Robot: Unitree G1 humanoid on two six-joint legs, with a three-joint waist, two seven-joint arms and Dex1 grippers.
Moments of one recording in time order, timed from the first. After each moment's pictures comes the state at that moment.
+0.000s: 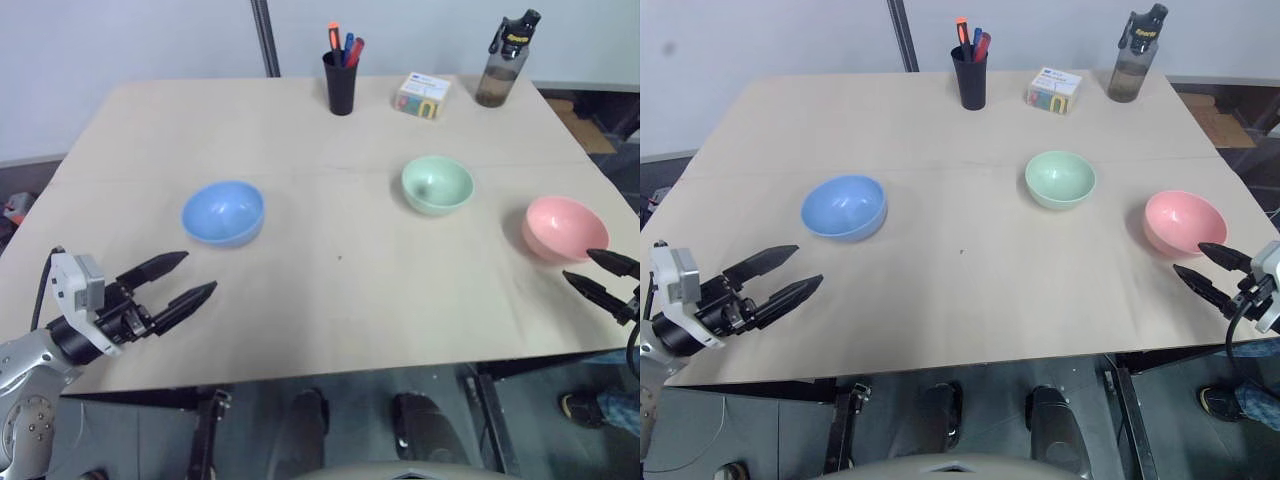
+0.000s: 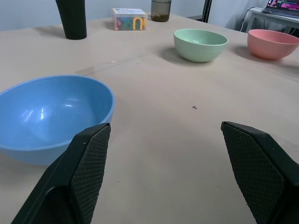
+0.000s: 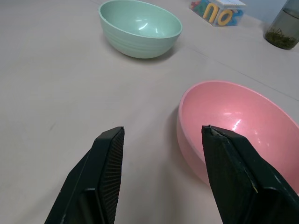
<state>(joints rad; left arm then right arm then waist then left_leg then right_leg) 0.26 0.75 0.57 -0.25 -0.75 0.26 -1.04 0.15 -0.82 -0.52 0.00 0.49 0.06 1.00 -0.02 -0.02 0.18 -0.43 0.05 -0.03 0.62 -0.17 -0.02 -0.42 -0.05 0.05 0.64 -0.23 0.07</state>
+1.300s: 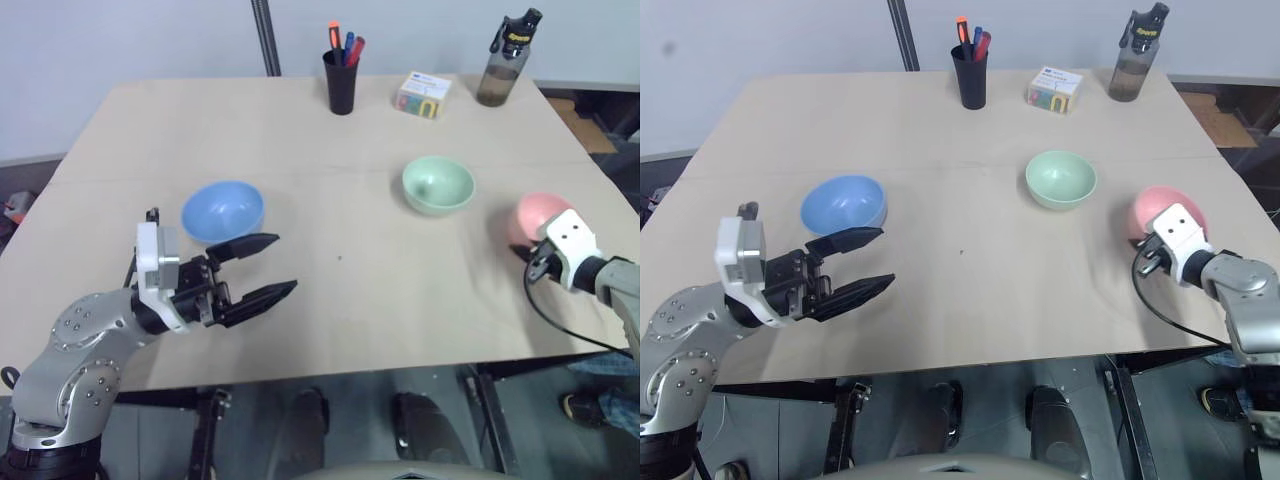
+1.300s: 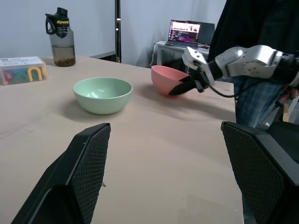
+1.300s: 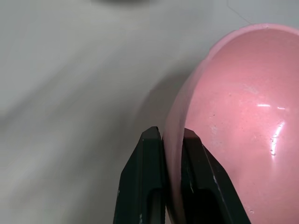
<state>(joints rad) 0.04 0.72 0.34 -0.49 -0.85 0.39 -1.04 -0.19 -0.80 -0.10 -0.07 0.19 0.42 0.77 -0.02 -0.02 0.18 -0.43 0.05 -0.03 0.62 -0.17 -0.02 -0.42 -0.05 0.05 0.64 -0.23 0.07</state>
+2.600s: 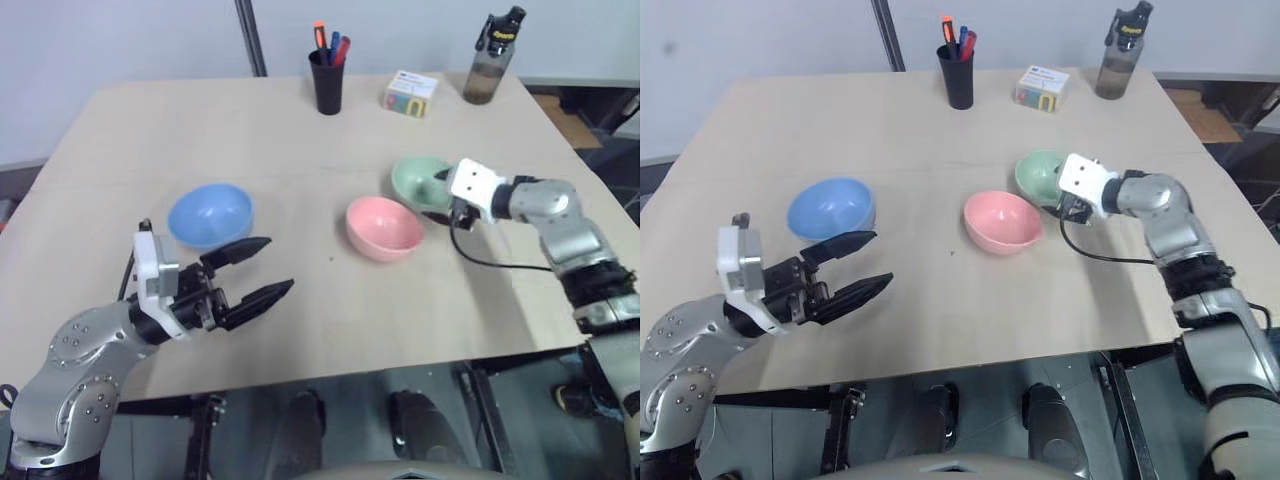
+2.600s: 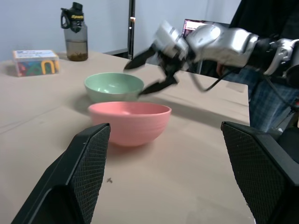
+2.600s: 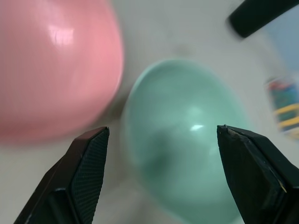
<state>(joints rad) 0.12 0.69 0.36 -0.53 -0.83 0.38 -0.96 -0.89 -0.58 0.31 0.66 -0.12 -0.14 0.89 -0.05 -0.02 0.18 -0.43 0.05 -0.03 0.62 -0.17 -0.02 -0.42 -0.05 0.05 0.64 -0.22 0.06</state>
